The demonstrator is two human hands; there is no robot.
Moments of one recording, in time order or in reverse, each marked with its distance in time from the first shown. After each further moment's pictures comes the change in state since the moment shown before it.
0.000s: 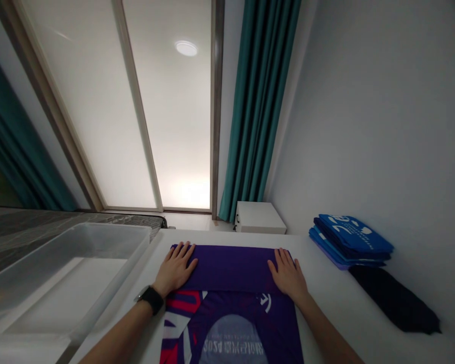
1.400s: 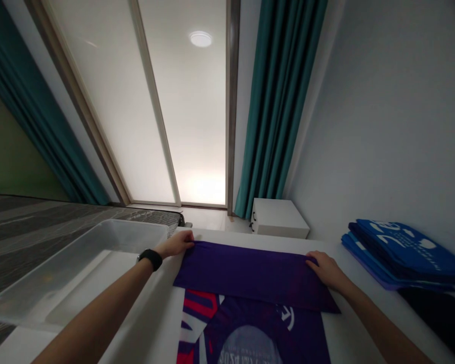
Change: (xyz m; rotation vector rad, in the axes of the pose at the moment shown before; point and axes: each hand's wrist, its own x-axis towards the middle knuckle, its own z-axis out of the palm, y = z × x) left_hand 0.067 -0.096 -0.030 -0.563 -0.257 -0.049; right_hand 0.074 0.072 0.003 0.370 0.022 -0.228
